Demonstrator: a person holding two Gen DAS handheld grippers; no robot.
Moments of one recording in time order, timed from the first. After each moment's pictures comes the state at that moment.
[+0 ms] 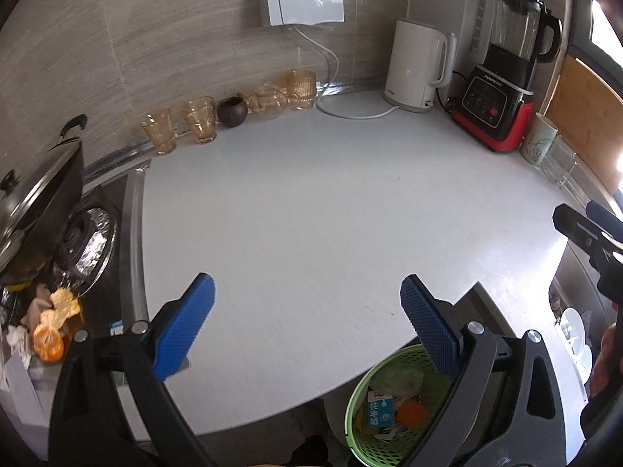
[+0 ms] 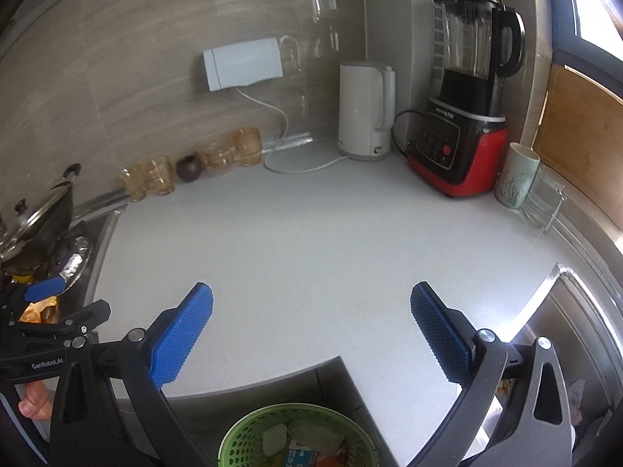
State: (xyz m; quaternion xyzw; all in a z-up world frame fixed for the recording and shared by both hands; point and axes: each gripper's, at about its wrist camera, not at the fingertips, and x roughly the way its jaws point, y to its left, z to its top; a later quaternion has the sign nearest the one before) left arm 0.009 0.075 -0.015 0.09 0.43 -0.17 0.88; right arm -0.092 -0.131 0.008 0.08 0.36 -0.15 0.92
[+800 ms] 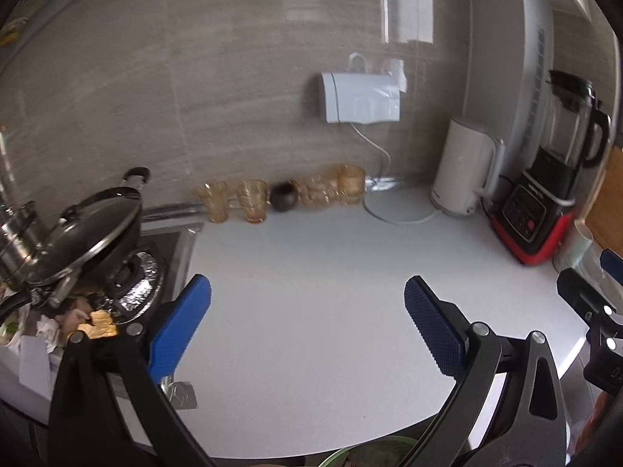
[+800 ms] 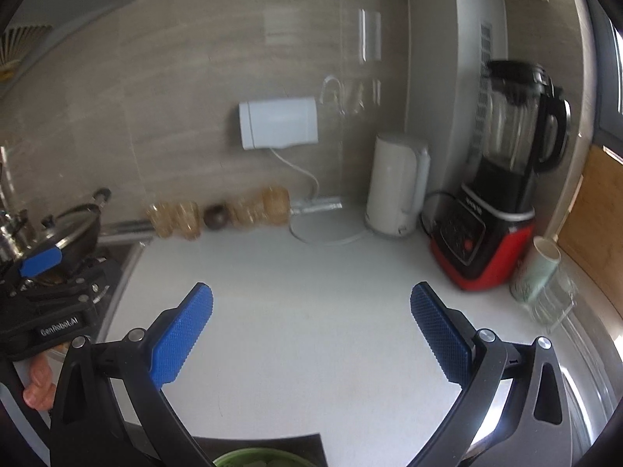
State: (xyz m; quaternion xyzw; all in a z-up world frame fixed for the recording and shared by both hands) left arm 0.018 0.028 0.086 0.03 0.32 -0.04 0.95; right arm -0.049 -0.162 0.098 0.02 0.30 -0.07 0.95
